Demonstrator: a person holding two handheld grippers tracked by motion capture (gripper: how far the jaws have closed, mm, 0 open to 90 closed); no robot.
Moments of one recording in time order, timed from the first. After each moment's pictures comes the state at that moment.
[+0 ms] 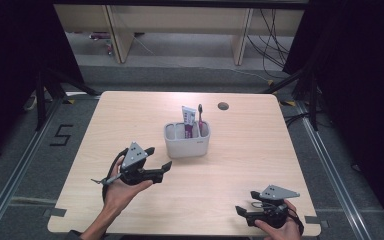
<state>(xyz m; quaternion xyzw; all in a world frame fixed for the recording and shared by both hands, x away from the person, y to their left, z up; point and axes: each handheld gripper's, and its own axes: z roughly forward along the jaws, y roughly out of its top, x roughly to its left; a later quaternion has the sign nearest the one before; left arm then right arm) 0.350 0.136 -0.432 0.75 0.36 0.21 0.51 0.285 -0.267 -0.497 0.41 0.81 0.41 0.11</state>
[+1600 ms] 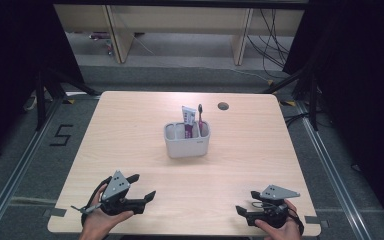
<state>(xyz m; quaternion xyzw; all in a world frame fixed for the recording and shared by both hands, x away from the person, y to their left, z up) 0.293 0.176 -0.470 0.78 0.35 0.18 0.48 0.284 -0.266 -0.496 0.42 0.81 0.41 0.10</state>
